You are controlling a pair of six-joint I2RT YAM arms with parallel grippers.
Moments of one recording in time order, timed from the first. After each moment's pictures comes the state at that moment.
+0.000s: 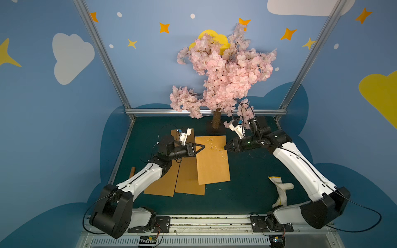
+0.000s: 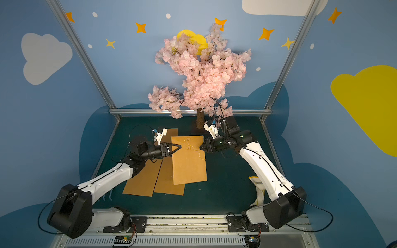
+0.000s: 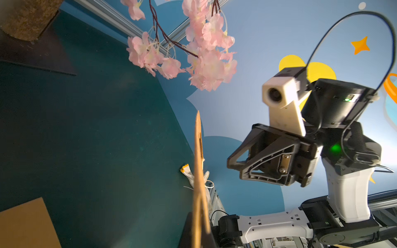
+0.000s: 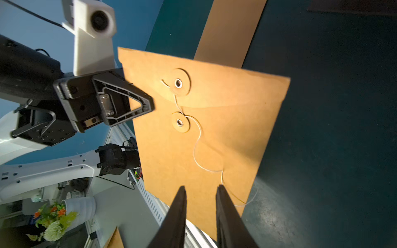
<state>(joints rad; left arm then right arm) -0.38 1.33 0.75 0.41 0.83 -0.89 0.49 1.40 1.42 -0.94 -0.58 0.22</state>
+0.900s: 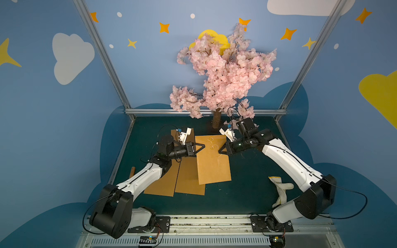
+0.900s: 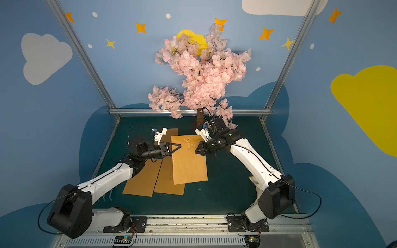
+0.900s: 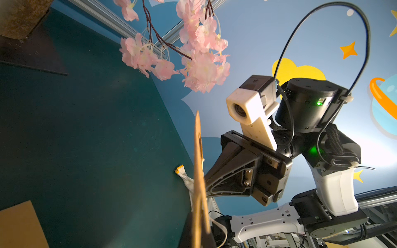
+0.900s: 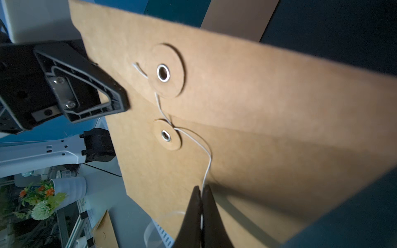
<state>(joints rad) -0.38 1.33 0.74 0.44 0.84 -0.93 0.56 1.51 1.45 -0.92 -0.58 0.17</state>
